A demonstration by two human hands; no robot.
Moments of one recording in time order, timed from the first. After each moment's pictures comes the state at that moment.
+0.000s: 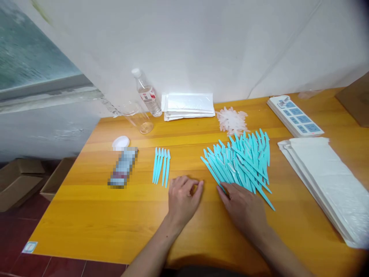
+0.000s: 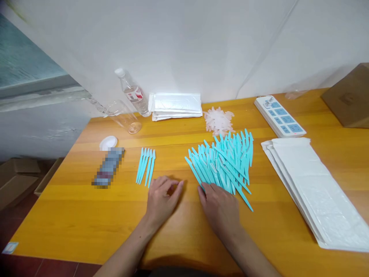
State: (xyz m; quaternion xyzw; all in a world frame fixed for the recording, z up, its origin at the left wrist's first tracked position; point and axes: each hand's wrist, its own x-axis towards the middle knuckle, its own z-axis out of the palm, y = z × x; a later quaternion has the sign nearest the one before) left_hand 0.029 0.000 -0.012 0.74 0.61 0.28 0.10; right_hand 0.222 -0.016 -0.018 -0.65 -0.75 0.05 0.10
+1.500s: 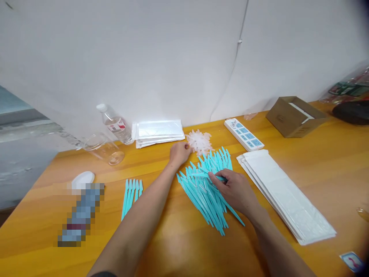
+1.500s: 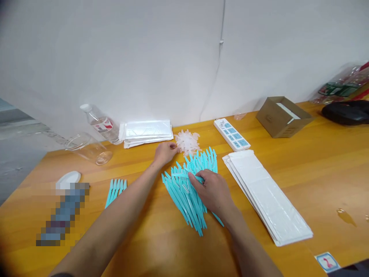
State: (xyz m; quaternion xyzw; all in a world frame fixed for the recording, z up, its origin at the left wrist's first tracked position) left_hand 0.128 0.240 -0.003 0.71 0.59 0.26 0.30; right_hand 0.296 0.059 0.035 -0.68 -0.67 0.13 0.26
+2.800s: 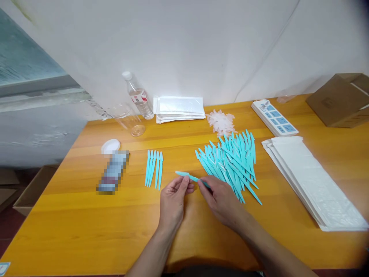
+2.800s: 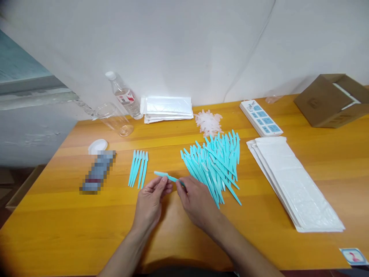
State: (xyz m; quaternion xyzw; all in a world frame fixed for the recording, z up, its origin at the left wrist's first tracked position) left_hand 0.039 0.003 -0.005 0.26 0.56 0.52 0.59; right_hand 0.197 0.002 0.013 -0.54 -0.75 0.30 0.24
